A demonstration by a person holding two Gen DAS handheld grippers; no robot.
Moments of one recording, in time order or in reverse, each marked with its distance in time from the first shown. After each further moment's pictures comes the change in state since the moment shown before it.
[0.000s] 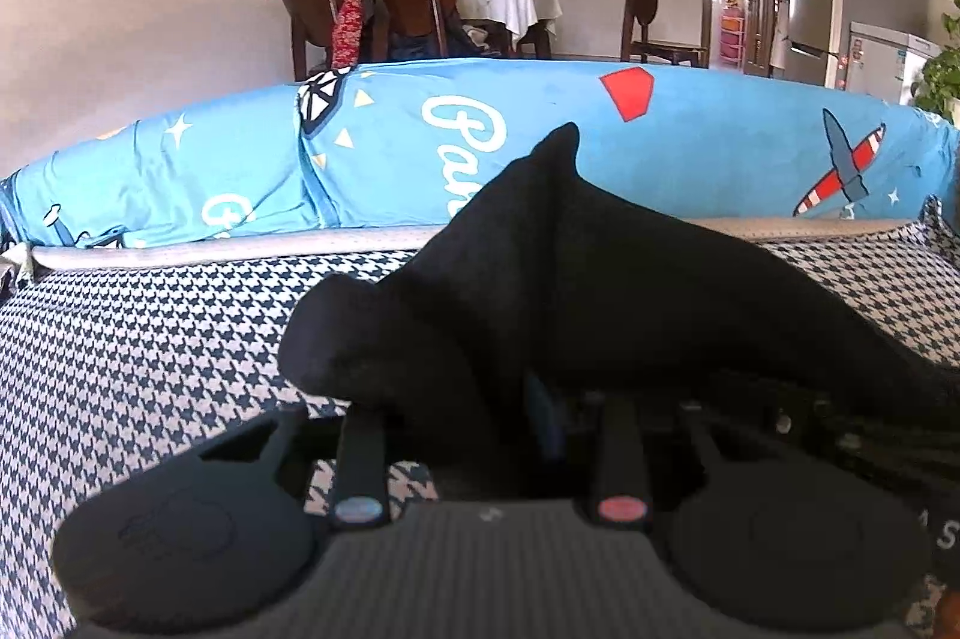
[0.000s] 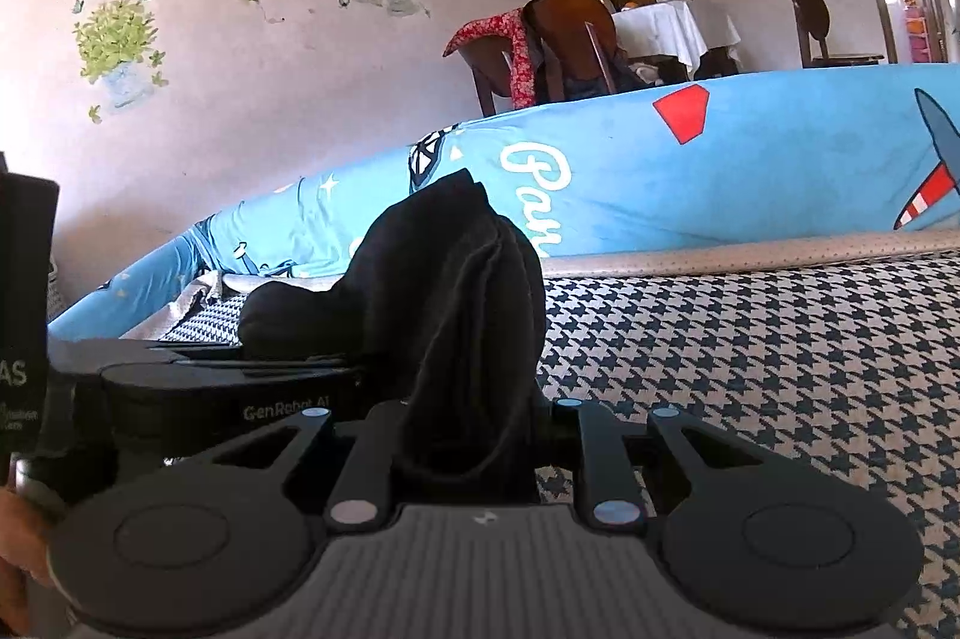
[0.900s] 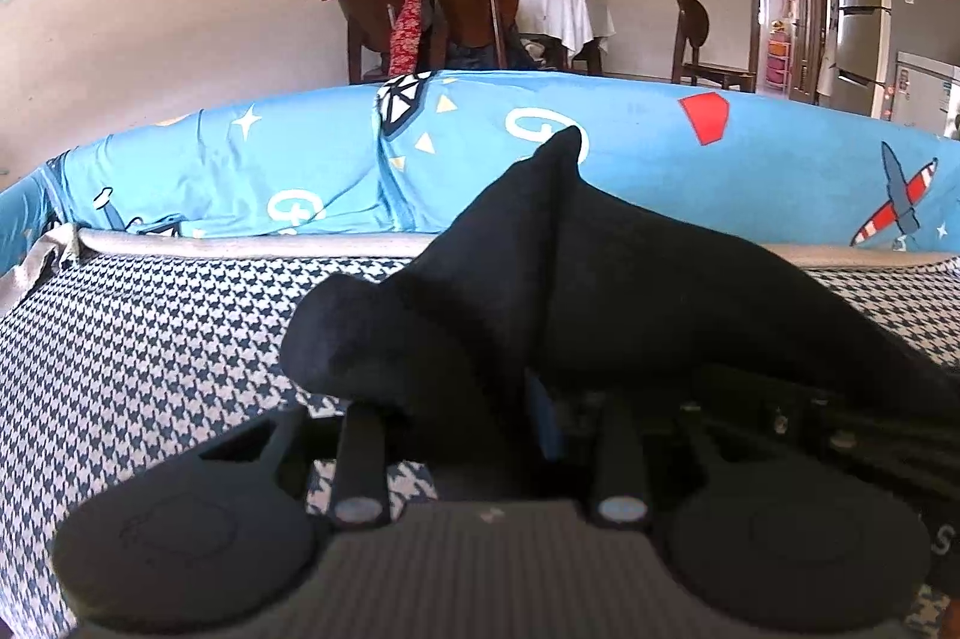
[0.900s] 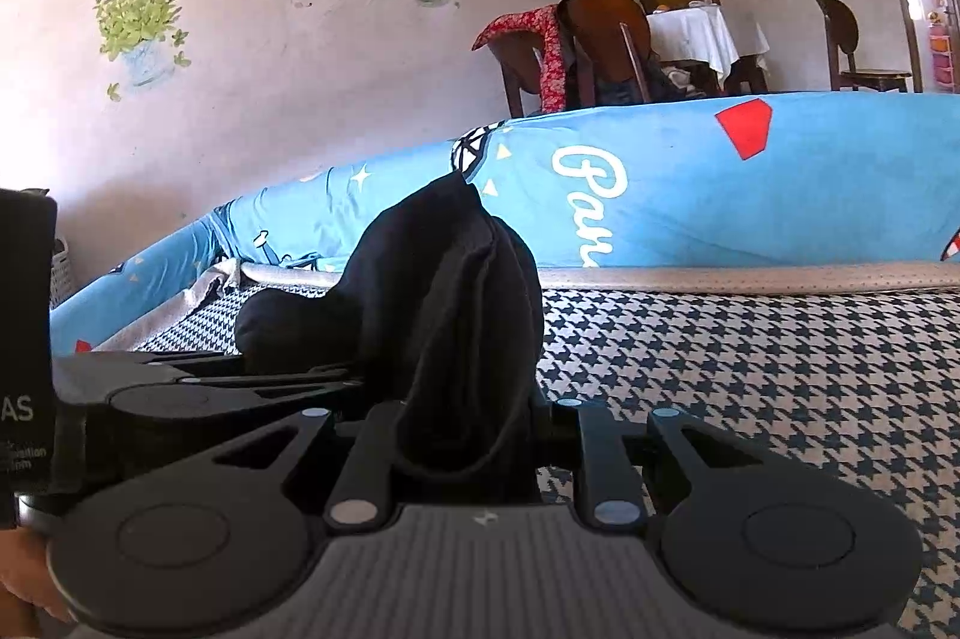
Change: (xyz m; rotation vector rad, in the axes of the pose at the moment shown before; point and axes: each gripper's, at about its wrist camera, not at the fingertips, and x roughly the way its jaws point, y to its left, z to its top) left arm 0.000 0.040 -0.006 -0.061 -0.022 0.089; right arm 0.028 0.035 0.007 -0.052 0.017 0.027
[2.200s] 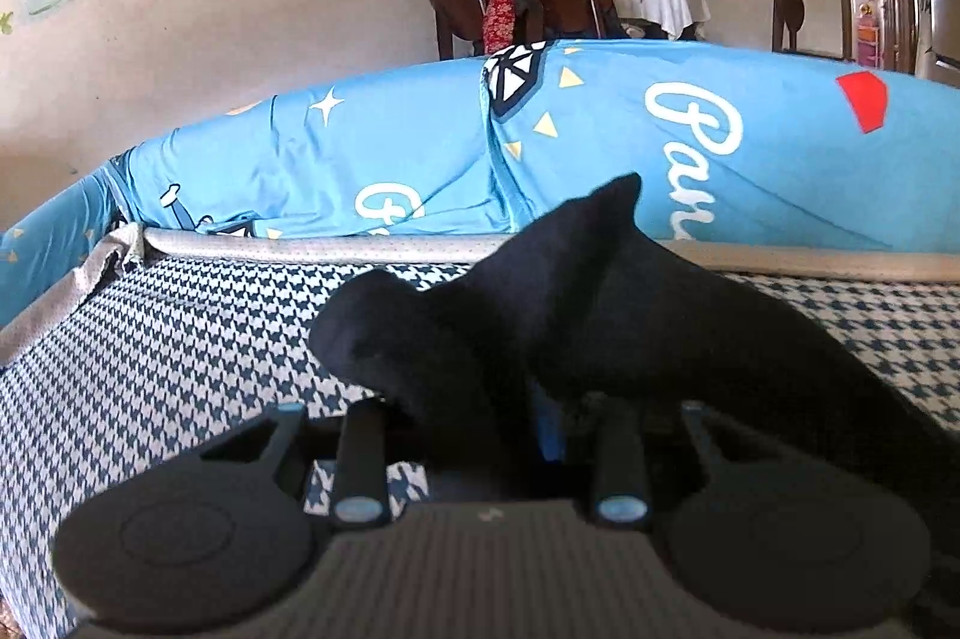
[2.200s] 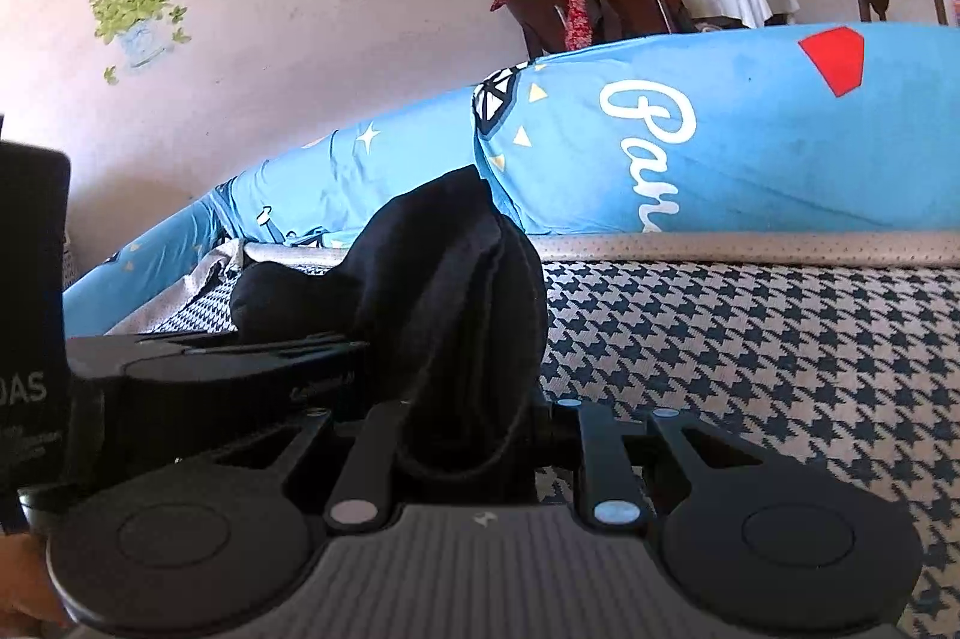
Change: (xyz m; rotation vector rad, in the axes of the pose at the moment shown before) left arm 0.092 0.032 0.018 -0.010 0.024 0.216; right arm 0.103 0.004 -0.004 0.032 0.035 0.064
